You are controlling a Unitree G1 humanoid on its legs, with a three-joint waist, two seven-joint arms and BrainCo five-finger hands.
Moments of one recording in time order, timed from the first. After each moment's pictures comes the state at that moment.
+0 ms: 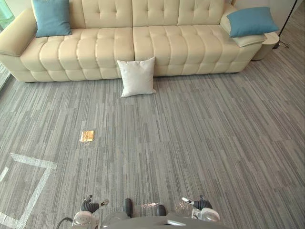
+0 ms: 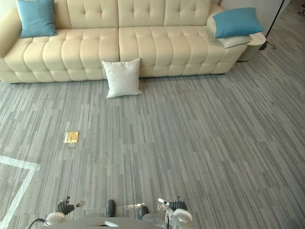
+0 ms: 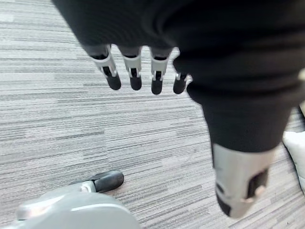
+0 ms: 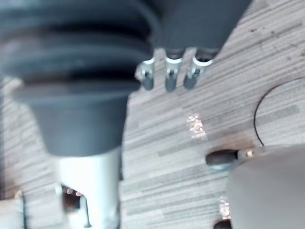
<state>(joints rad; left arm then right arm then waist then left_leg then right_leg) 0.12 0.13 0.11 1.00 0.11 -0.02 0.13 0.06 -0.04 -0.25 0.96 -0.03 -0.01 -0.15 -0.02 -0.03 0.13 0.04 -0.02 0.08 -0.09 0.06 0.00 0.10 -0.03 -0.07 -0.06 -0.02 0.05</state>
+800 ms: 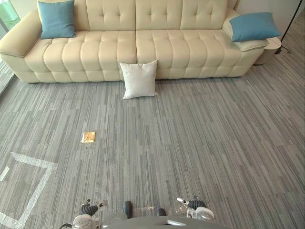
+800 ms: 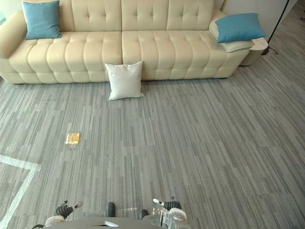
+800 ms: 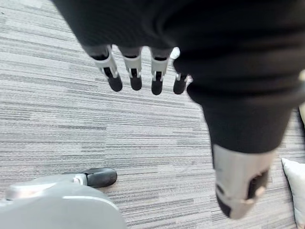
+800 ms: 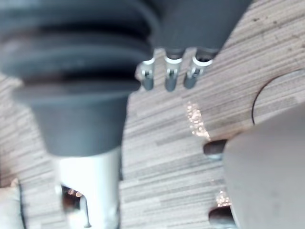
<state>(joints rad) 0.13 0.10 0.15 1.01 0.03 -0.02 0.13 0.02 -0.02 -0.26 1.04 -0.03 -0.01 -0.15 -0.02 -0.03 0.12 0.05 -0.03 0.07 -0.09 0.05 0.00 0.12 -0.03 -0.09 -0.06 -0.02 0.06</state>
